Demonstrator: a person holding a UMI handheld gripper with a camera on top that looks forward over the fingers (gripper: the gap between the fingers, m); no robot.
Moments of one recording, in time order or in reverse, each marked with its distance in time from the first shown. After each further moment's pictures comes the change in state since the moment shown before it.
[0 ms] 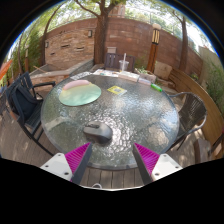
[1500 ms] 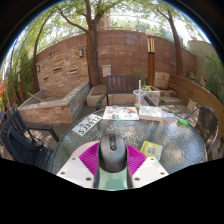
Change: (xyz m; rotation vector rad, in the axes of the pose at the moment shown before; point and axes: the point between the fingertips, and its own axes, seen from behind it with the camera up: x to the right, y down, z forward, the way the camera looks) arm -0.118 -0.288 0.166 0.191 -0.006 0.168
